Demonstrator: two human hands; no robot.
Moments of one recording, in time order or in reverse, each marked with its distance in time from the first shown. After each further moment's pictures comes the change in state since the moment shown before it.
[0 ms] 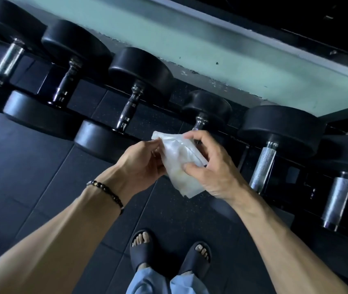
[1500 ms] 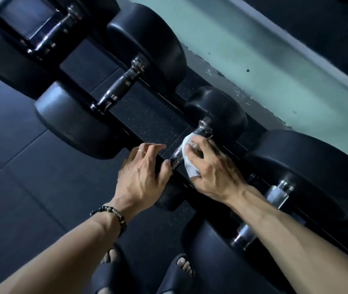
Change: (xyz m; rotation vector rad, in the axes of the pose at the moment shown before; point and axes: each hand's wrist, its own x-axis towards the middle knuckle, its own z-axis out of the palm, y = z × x) left_hand 0.090 -0.101 0.009 1.224 0.590 0.655; right_hand 0.107 0.134 -0.043 -0.898 -0.141 -0.778
